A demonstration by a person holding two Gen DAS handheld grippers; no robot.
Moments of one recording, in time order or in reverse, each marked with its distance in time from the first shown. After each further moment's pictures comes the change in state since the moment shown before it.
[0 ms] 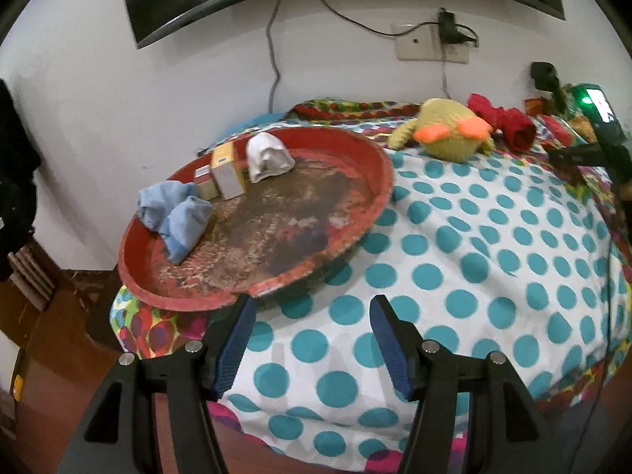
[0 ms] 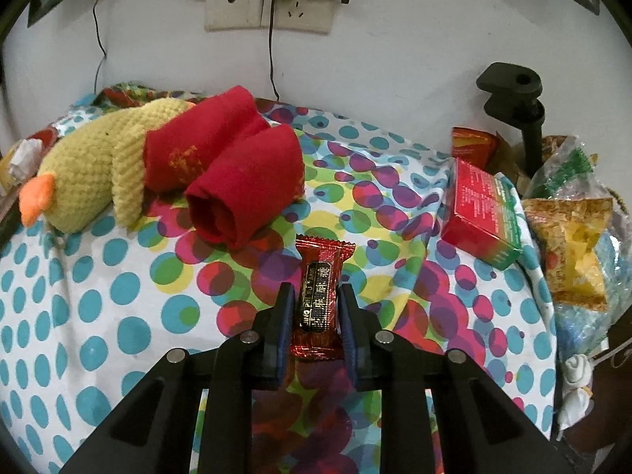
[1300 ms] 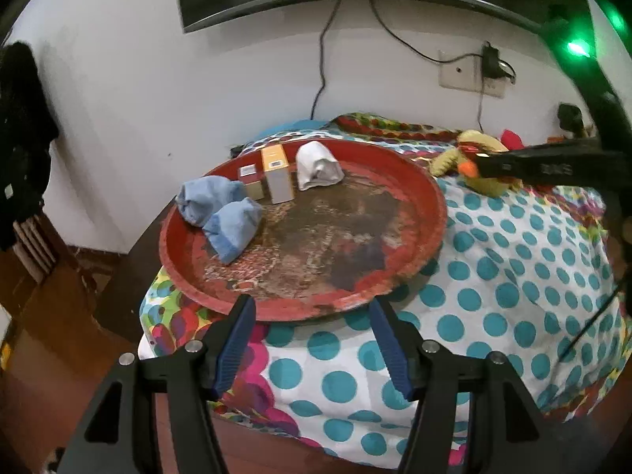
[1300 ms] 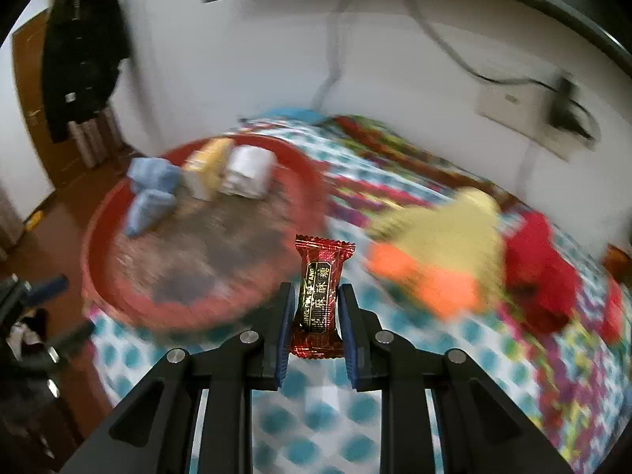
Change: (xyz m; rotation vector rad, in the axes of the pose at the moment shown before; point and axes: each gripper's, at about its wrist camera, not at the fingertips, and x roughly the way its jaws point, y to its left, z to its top) left arm -0.012 0.061 0.006 -0.142 -0.014 0.025; right arm -0.103 0.250 0.056 -0.227 -0.073 0.458
